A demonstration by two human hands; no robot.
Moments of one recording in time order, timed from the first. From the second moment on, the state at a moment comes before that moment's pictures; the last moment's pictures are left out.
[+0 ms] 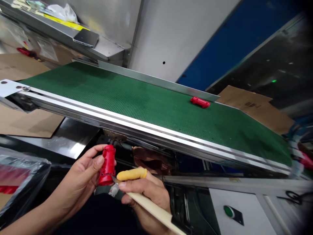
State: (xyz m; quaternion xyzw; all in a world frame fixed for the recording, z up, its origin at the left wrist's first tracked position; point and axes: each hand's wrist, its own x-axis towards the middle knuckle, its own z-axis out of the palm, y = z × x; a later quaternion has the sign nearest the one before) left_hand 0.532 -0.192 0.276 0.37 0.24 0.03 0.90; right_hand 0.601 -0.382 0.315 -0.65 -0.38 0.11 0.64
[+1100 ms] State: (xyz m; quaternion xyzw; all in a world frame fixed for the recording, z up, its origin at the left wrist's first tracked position) left_hand 0.534 -0.193 0.279 0.37 0.25 0.01 0.90; right_hand 0.606 -0.379 0.319 -0.67 -0.42 0.09 0.60
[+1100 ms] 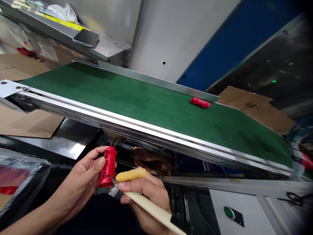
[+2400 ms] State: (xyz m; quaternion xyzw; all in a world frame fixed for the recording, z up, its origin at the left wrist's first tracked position) left_hand 0.526 -0.196 0.272 0.46 0.16 -0.01 0.87; right_hand 0.613 -0.374 0.311 -0.72 -0.43 -0.05 0.54
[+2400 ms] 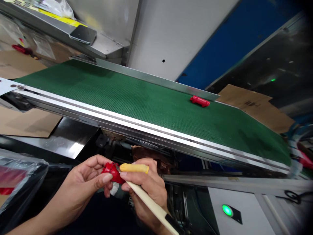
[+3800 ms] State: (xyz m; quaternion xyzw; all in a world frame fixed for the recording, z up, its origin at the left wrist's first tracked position) left_hand 0.520 -0.193 0.260 0.48 0.13 -0.02 0.87; right_hand 0.605 -0.368 0.312 -0.71 -0.42 -0.06 0.56
